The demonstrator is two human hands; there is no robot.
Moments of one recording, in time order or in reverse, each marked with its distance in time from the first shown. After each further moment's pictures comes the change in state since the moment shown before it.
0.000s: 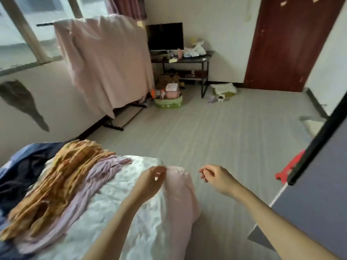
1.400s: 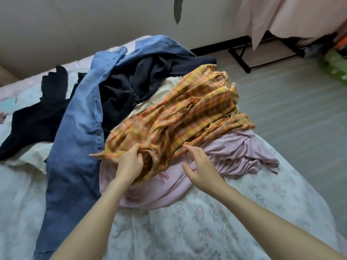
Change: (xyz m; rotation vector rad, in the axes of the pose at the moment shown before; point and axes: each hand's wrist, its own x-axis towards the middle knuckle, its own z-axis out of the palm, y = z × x) left_hand -0.015 -0.622 -0.128 0.000 0.538 -0.973; right_hand 0.351 -0.188 0.592 -0.237 -0.717 -0.604
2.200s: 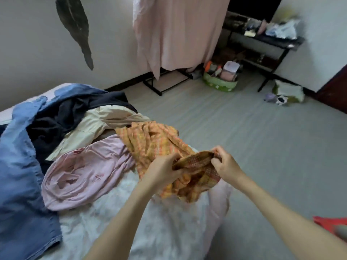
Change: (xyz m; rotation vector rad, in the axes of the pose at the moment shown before) left_hand -0.273 0.282 -0.042 -0.078 -0.418 0.784; right_hand -0.340 -0.043 -0.204 0.178 0.531 0.385
